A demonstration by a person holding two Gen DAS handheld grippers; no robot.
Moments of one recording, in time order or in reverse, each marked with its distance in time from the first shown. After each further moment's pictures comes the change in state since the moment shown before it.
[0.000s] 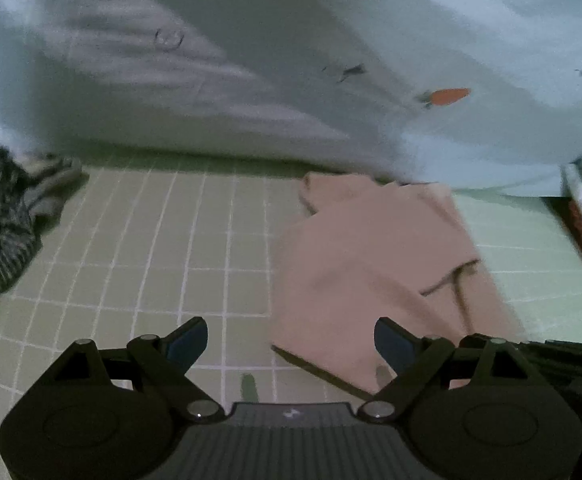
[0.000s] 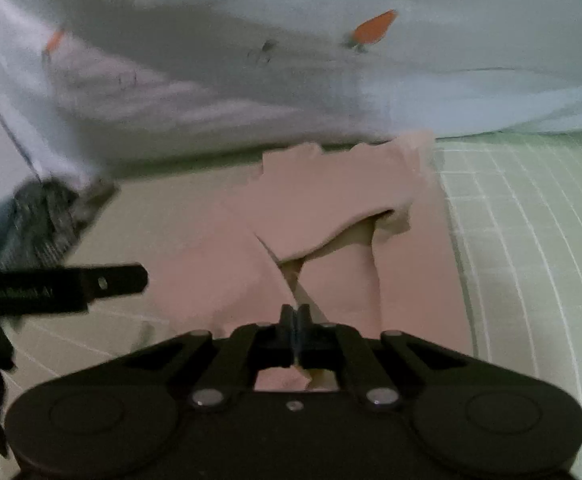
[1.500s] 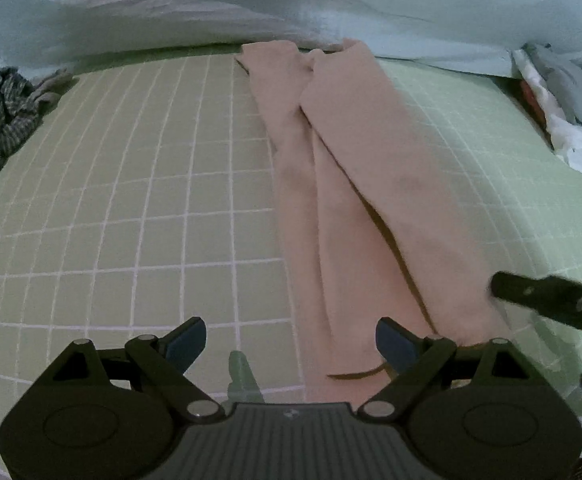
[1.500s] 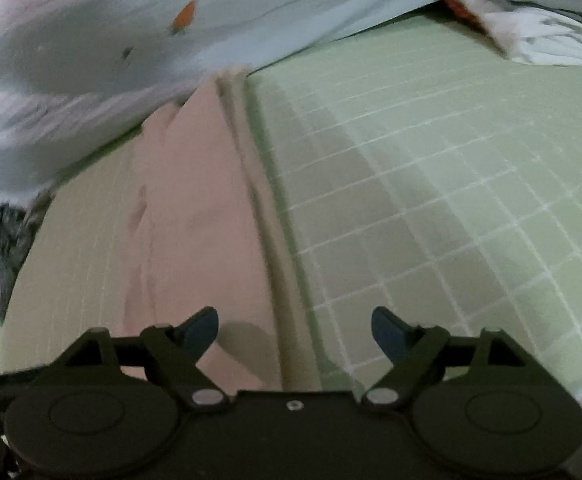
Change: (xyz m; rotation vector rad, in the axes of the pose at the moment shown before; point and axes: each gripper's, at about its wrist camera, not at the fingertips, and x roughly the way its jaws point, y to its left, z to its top) left arm -0.071 -0.097 -0.142 0.022 0.222 0.018; right arm -0.109 -0.087 -0.120 0.246 0.101 -0.145
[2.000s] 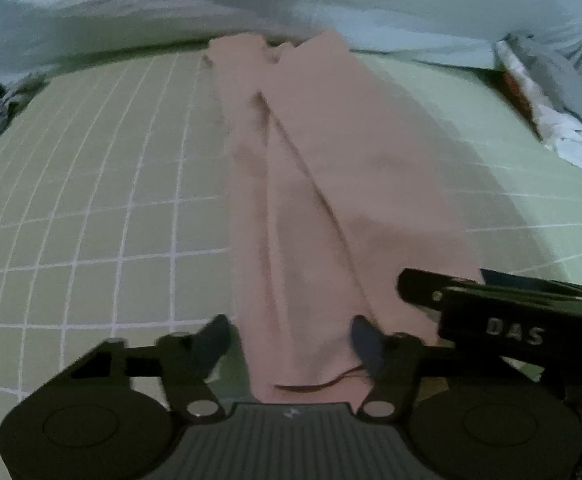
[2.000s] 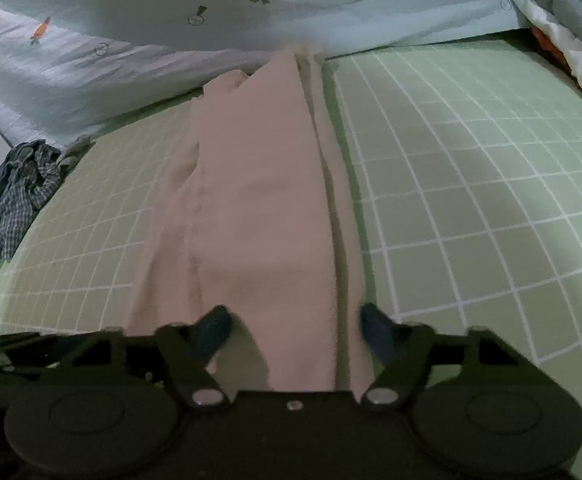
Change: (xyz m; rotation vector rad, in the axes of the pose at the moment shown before) left arm 0.024 -0.026 -0.021 0.024 -0.066 -0.050; right arm 0.023 0.025 -0.011 -0.162 -0.012 0.075
